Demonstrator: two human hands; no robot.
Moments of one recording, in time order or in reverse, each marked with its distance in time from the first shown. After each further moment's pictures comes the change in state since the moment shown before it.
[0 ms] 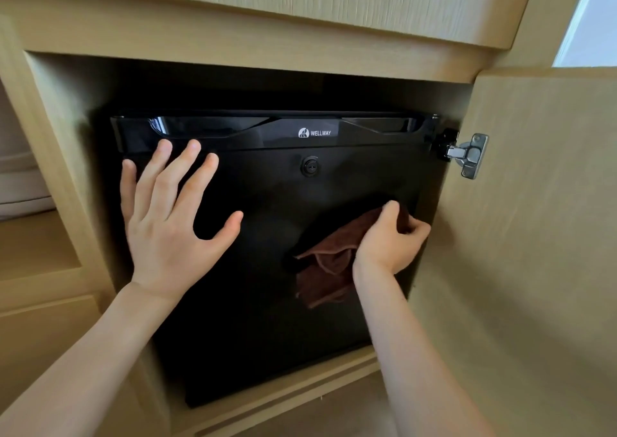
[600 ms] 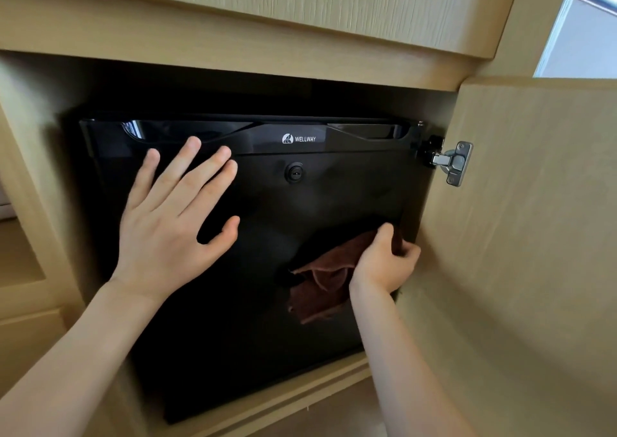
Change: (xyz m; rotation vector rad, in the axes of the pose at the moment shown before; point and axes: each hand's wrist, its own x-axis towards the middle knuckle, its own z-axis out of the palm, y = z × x) left_hand 0.016 0.006 0.009 -0.030 -0.090 0.213; right_hand 0.026 0.023 -0.015 0.055 0.006 0.101
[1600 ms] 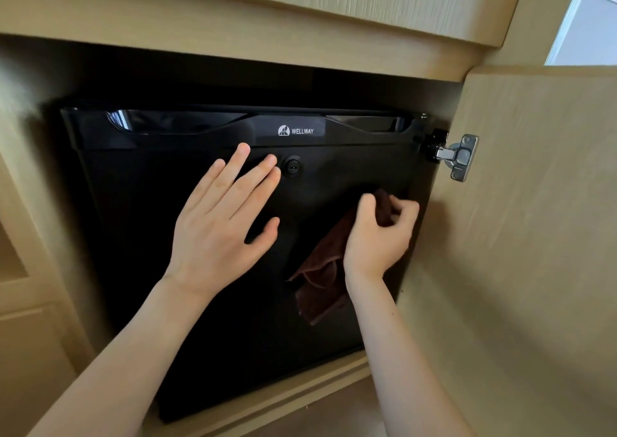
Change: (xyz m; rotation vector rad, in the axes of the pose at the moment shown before) left_hand 0.004 0.045 0.029 -0.125 -0.047 -0.021; right_hand -0.012 -0.018 0.011 -0.079 -0.196 -0.467
